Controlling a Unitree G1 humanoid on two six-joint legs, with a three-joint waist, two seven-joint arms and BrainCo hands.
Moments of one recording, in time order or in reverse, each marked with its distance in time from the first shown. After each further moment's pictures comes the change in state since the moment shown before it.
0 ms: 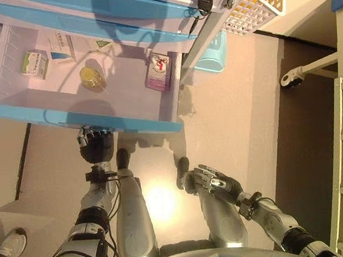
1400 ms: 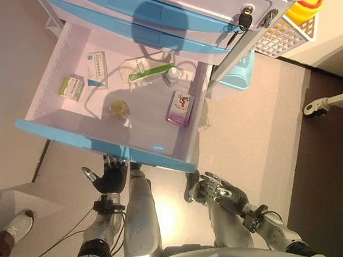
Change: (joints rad) left arm 0.210 -0.031 0.001 0.006 0.079 0.128 0.092; right arm 0.074 0.034 -0.042 0.069 -0.027 -0.087 0.037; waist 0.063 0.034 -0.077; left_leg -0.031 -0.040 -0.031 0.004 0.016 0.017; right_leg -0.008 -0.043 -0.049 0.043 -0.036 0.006
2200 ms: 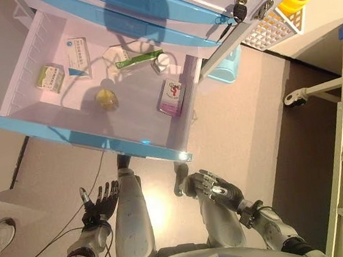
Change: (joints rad) left arm -0.056 0.078 0.090 0.372 -0.001 0.022 0.429; right arm -0.027 0.012 -0.003 -0.027 -0.035 0.019 0.023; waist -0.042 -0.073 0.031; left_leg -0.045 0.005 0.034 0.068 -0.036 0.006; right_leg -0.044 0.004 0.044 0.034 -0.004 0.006
